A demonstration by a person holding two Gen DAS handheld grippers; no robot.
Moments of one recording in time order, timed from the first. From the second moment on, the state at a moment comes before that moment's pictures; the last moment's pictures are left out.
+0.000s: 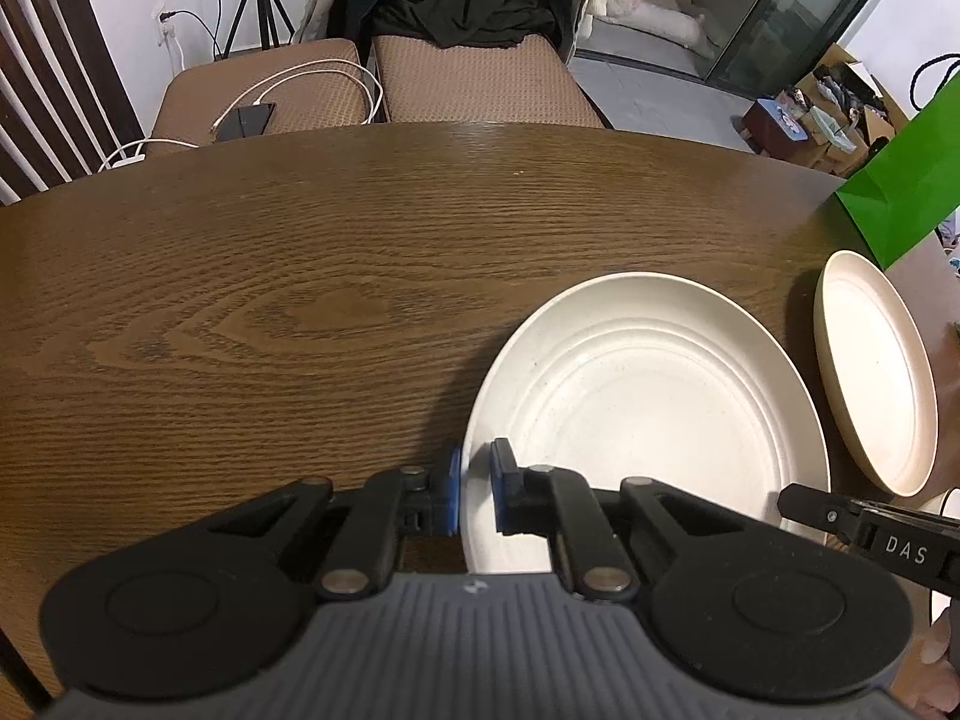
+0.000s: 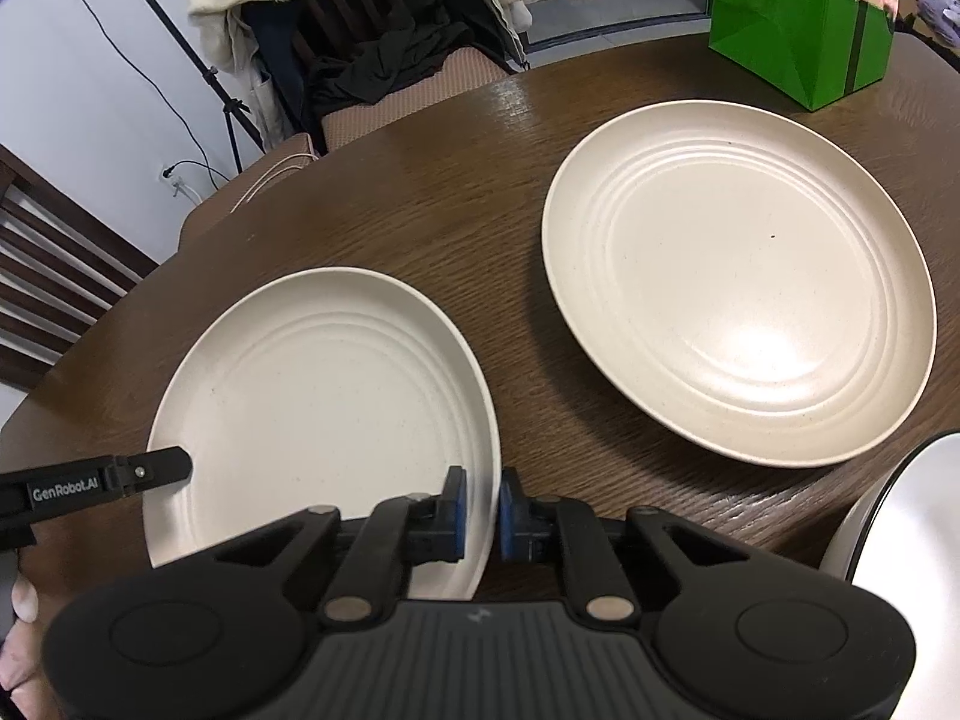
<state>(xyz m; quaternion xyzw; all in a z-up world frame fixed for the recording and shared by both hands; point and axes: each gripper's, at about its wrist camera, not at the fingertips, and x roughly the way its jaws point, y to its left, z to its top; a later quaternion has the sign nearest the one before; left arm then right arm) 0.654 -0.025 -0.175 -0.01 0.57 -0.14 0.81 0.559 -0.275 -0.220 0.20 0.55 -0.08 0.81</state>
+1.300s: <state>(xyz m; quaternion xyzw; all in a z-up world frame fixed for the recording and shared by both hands) 0.606 0.004 -0.102 -0.02 0.52 -0.13 0.85 0.515 -0.251 -0.151 0.18 0.50 -0.05 0.84</state>
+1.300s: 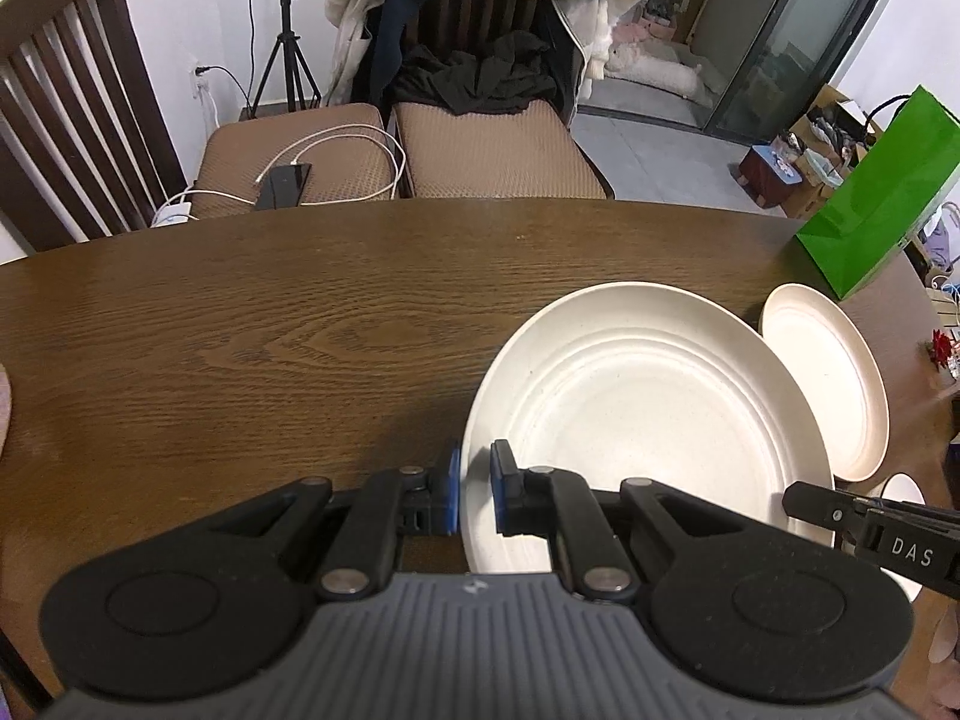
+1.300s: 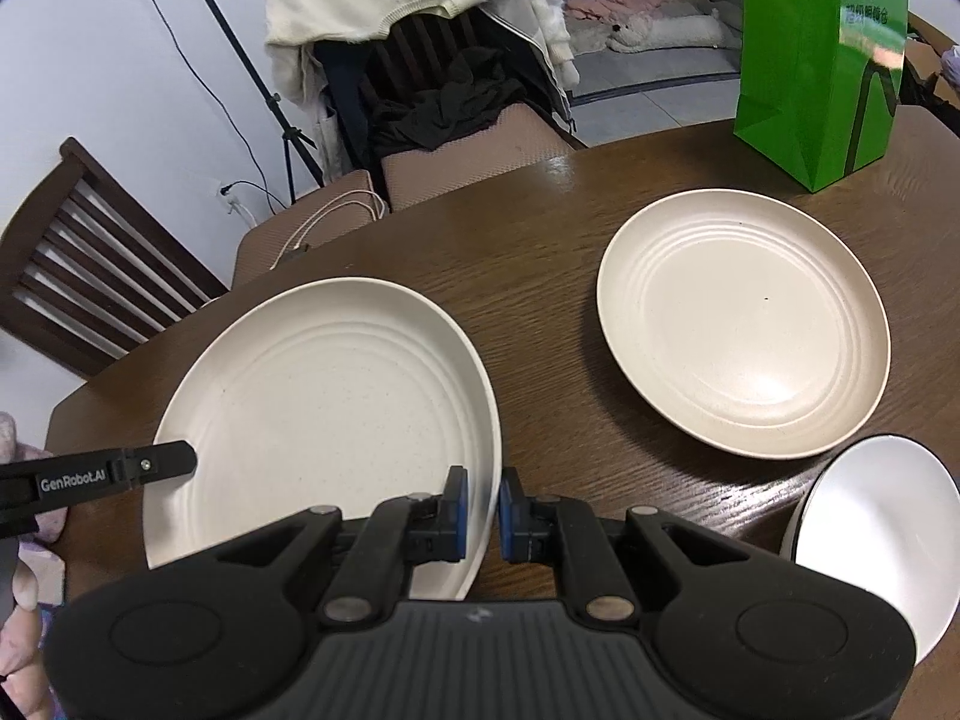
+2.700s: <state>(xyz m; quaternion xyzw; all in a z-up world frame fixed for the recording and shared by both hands) 0.458 0.043 -0.029 -0.04 0.48 -0.08 0.87 0.404 -0.226 -0.084 0.17 0.48 0.01 0.86</state>
